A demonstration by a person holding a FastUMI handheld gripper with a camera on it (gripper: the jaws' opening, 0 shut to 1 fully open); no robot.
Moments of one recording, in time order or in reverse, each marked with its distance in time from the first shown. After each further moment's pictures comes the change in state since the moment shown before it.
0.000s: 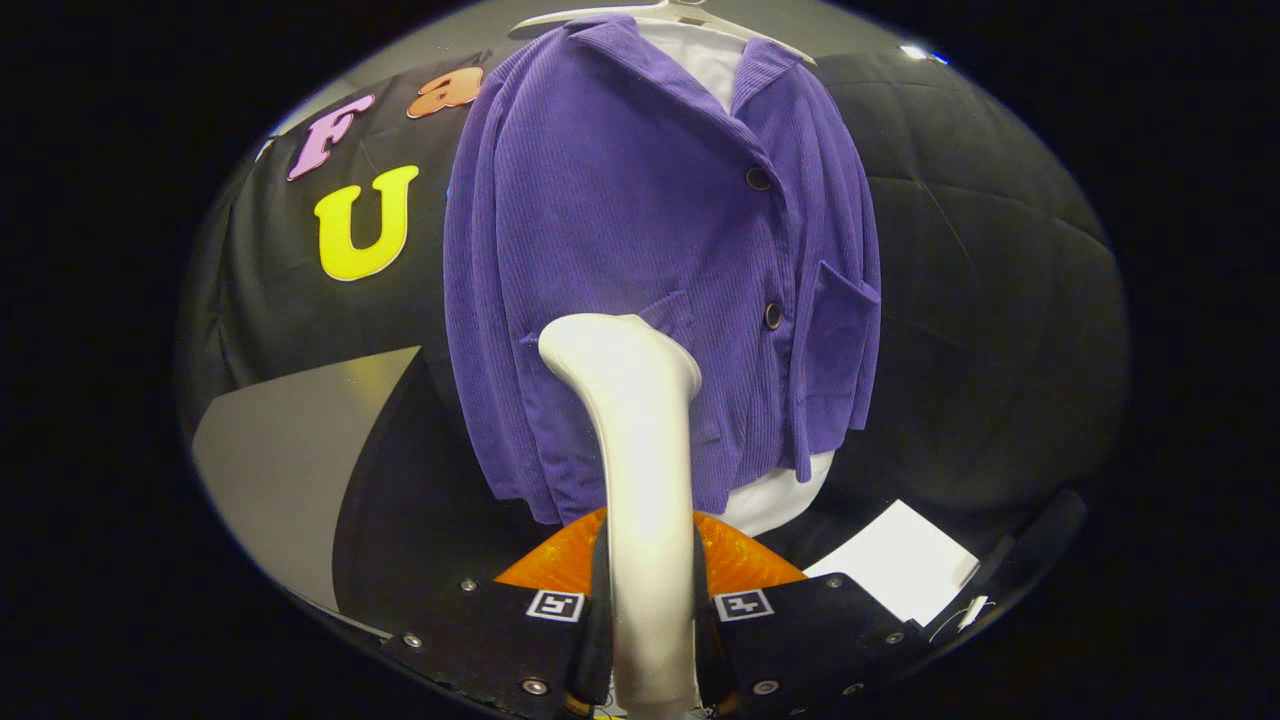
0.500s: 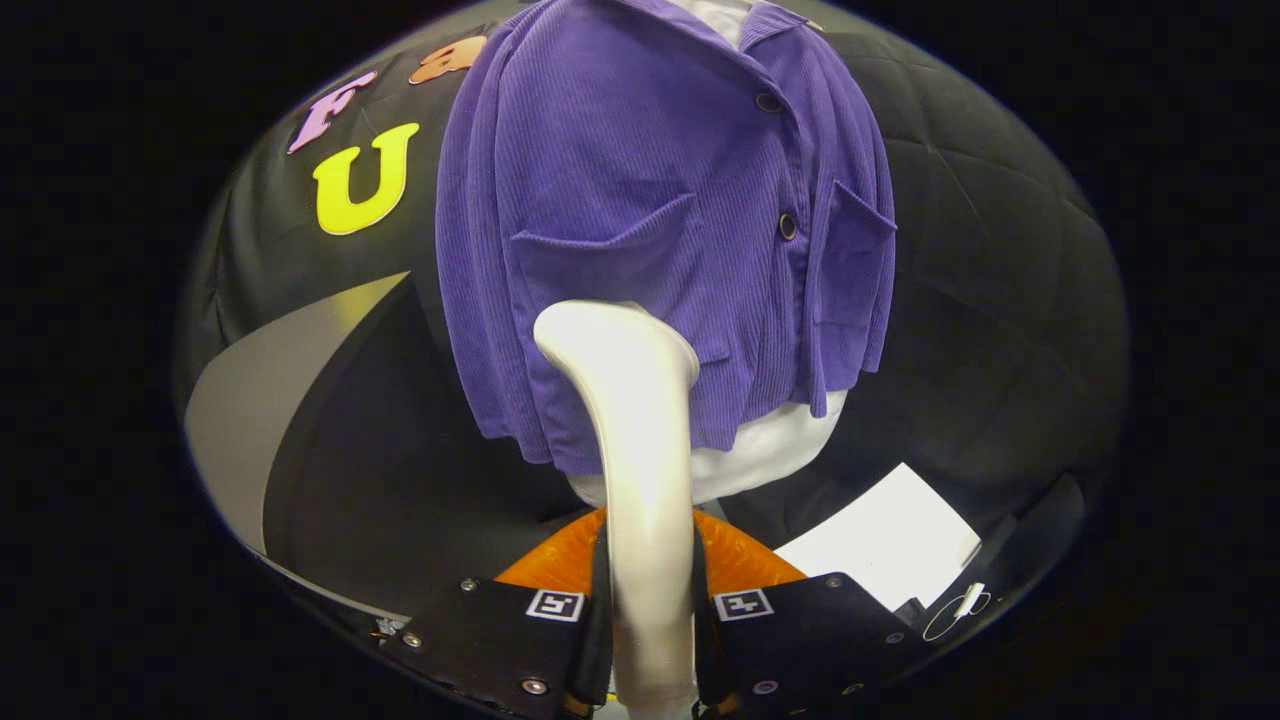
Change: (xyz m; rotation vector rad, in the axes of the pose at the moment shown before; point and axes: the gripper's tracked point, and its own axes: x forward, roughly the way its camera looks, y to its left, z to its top) arm 0.013 0.004 -0.050 -0.011 0.132 0.006
